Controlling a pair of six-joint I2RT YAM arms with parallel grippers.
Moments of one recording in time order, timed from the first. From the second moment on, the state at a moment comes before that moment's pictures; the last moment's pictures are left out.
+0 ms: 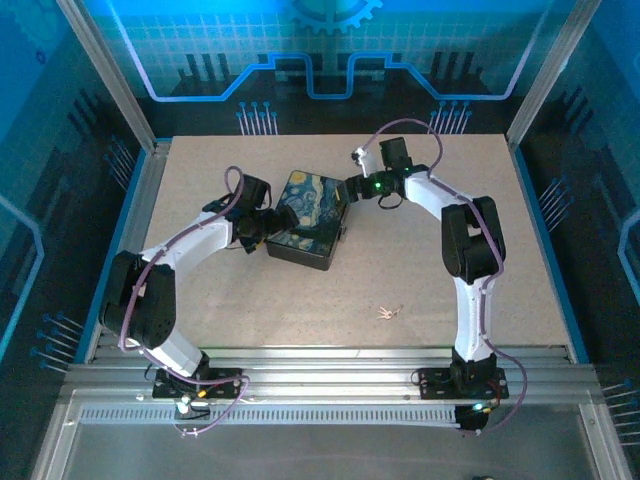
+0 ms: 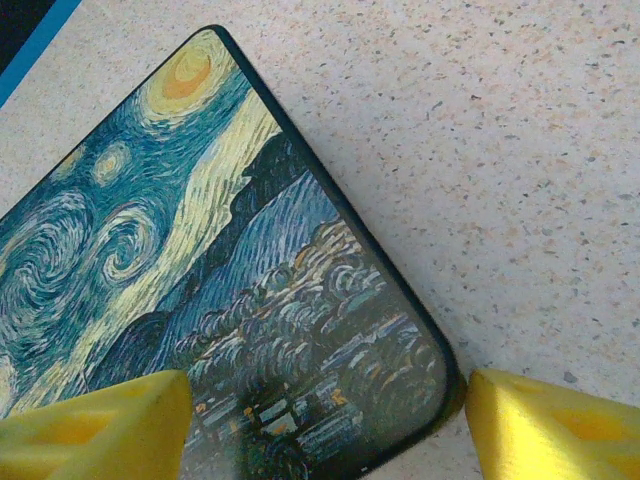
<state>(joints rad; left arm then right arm) -0.31 1.60 1.10 -0.55 0.14 -0.84 0.28 2.16 1.64 -0.34 -0.60 -0.04</state>
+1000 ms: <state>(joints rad) -0.38 1.68 1.15 -0.56 0.14 -0.98 0.27 2.14 1.60 -0.29 -0.62 -0.10</state>
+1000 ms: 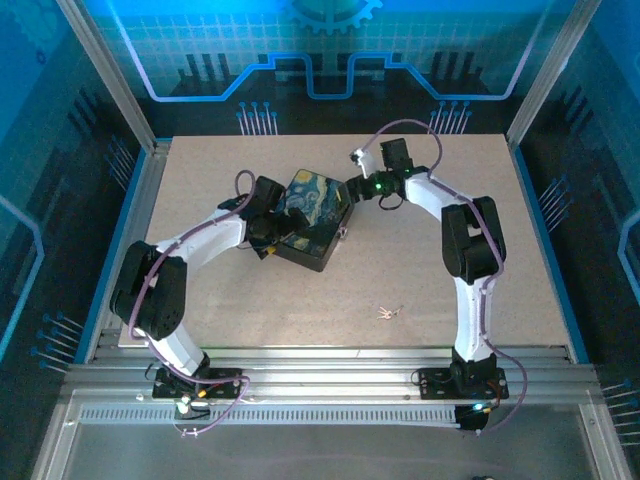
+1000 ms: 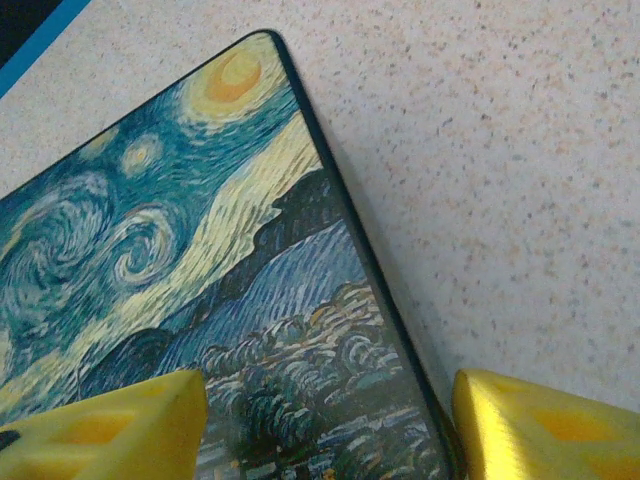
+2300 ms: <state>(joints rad) -0.30 2.12 1.73 -0.62 -0.02 -0.69 0.35 1.87 1.19 -0.12 -0.30 0.38</state>
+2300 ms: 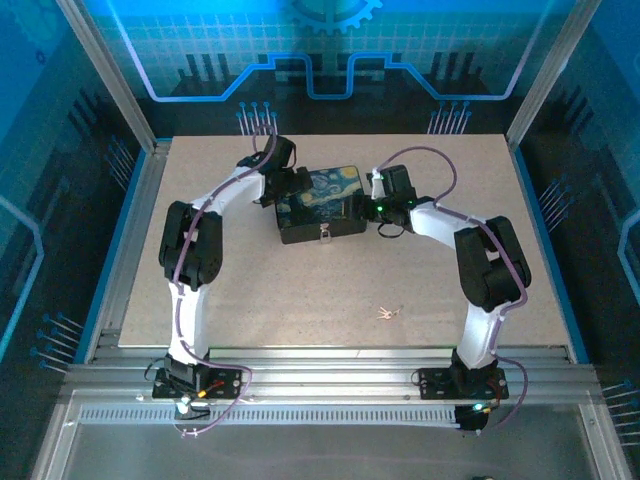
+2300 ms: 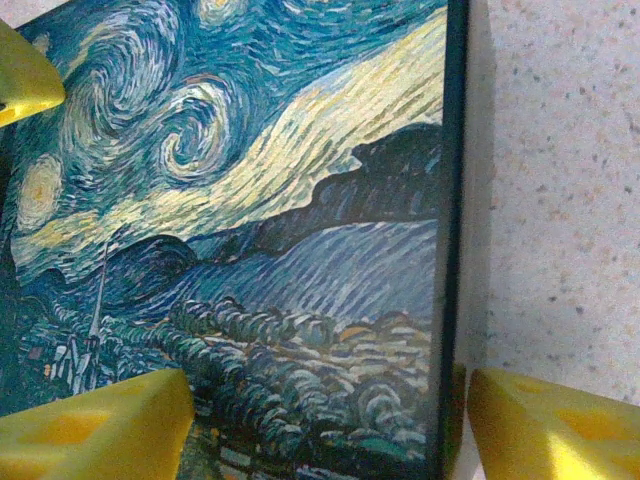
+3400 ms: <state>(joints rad) -0.51 1.62 1.40 -0.76 -0.42 -0.60 0.41 1.22 0.68 -0.65 -0.14 0.50</state>
